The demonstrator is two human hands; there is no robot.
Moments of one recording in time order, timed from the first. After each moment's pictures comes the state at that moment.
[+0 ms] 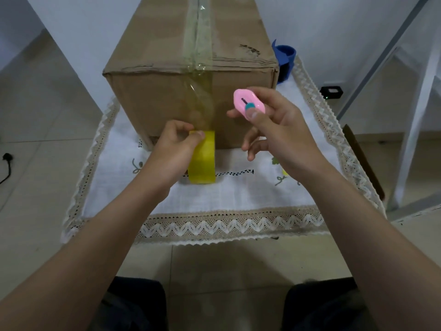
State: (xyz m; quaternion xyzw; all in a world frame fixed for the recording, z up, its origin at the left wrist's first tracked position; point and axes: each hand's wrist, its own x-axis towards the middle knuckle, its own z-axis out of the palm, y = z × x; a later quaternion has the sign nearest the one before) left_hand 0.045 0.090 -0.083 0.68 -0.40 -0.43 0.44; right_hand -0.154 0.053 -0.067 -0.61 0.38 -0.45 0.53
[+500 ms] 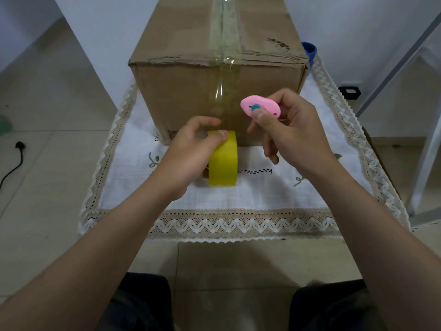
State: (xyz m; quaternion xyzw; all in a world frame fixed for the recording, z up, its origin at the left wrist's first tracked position) left_hand 0.051 0.103 -0.079 0.64 -0.44 -0.46 0.44; right_hand -0.135 0.052 -0.072 -0.67 0.41 -0.43 0.44
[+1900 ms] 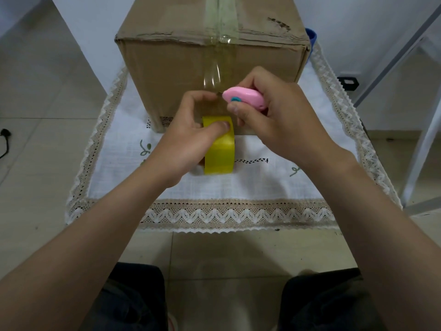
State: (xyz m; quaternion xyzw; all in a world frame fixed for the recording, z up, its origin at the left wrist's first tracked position) left_hand 0.048 0.103 -0.080 0.61 -0.49 -0.44 0.43; right_hand -0.125 0.053 -0.059 -0.83 0.37 -0.35 0.22
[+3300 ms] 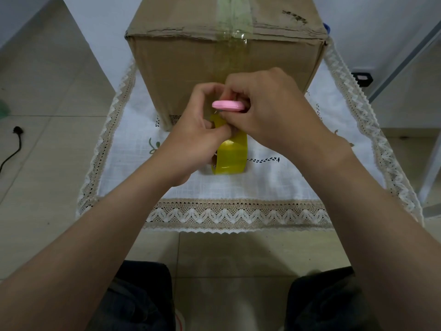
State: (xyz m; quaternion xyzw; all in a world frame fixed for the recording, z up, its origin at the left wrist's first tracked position) left_hand 0.058 0.102 -0.081 0.53 -0.53 -0.49 0.45; right_hand -0.091 0.042 -0.054 -0.88 0.37 -0.27 0.11
